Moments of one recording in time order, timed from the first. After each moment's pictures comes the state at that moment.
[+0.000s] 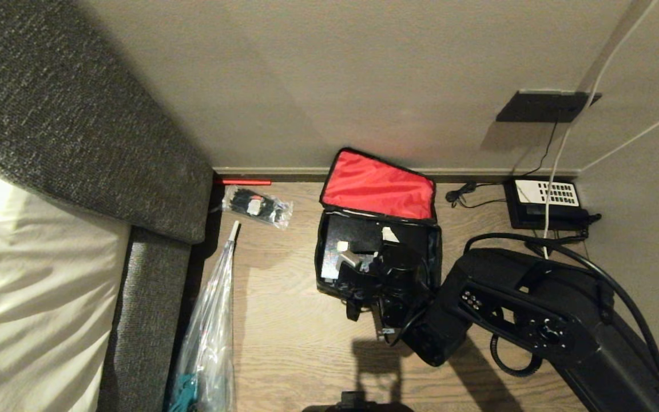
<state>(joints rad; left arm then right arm) 0.01 0.00 -0.02 0.05 0.00 0.04 0.64 2.60 -1.27 -1.34 -0.64 -1.34</state>
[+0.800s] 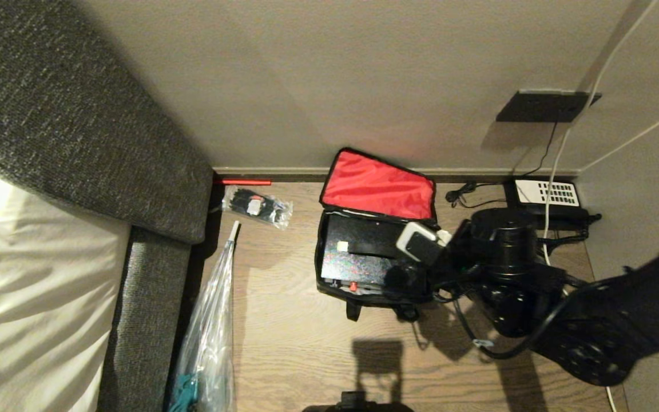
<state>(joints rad) 0.01 0.00 -0.02 0.05 0.00 0.04 0.63 1.88 -0.72 -0.92 -0.58 -0.94</state>
